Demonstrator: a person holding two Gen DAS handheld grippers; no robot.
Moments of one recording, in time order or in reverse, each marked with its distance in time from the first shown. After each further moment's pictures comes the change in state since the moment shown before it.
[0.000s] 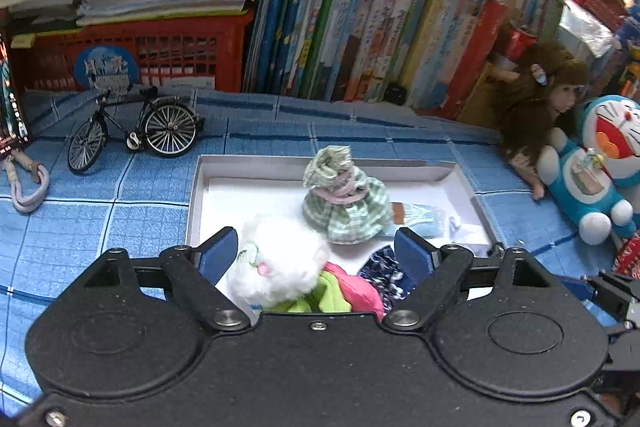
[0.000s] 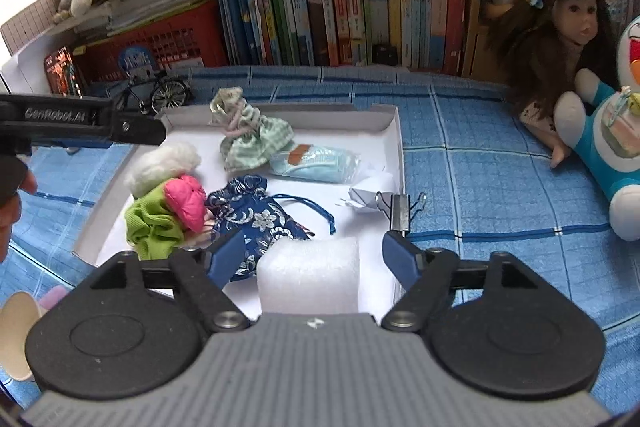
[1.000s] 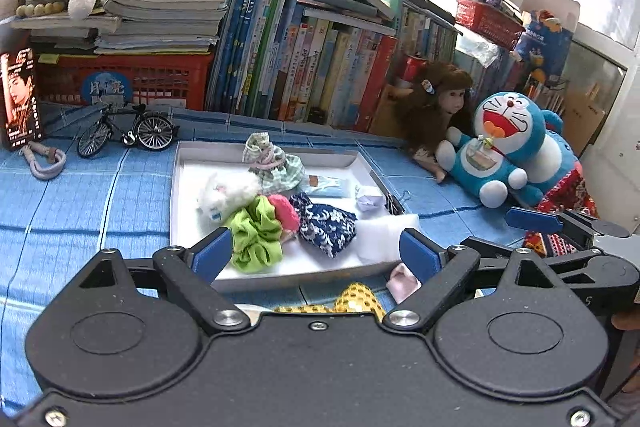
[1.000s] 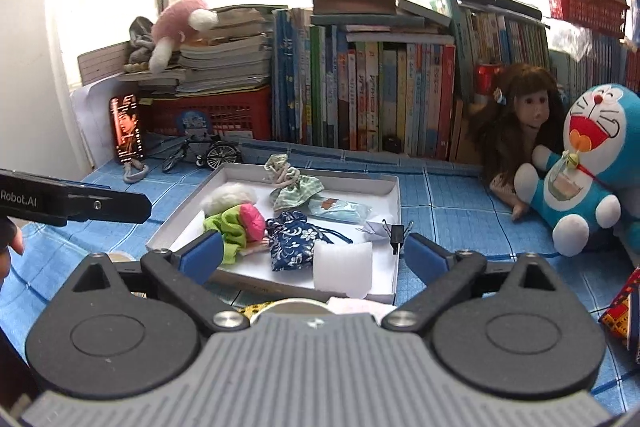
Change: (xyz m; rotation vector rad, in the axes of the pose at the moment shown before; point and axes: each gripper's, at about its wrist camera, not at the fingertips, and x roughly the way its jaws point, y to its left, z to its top) left arm -0.151 -0.010 -0.117 0.053 -0.183 -0.168; right arm -0.120 0.029 -0.069 -0.110 -0.303 0.014
